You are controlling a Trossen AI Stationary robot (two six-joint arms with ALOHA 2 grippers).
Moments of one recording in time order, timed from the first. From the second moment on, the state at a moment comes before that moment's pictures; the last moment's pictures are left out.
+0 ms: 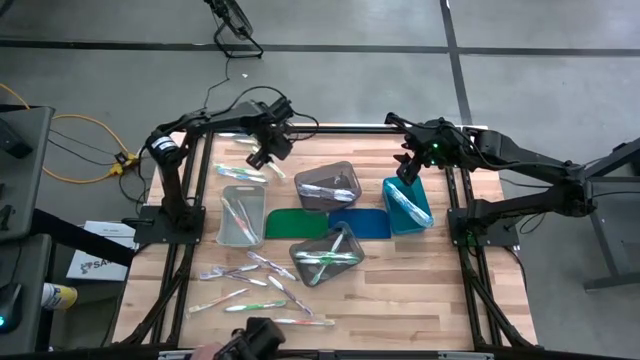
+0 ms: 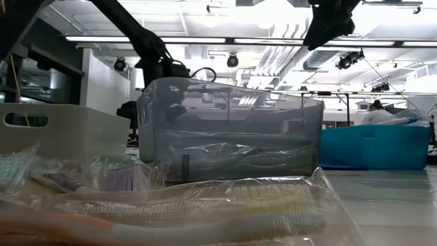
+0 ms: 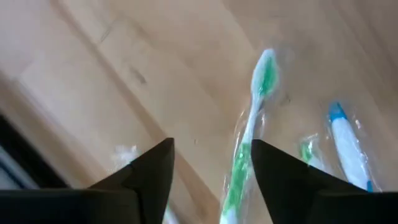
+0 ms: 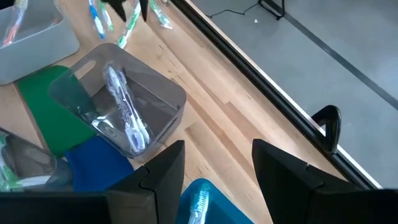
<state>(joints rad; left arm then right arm) 0.74 1.85 1.36 -0.88 0.10 1.39 -0.31 1.06 1.18 -0.91 0.27 0.24</state>
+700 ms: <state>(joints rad) 0.69 1.96 1.36 -0.85 0.09 1.46 -0.31 1.06 1.18 -0.91 0.27 0.24</state>
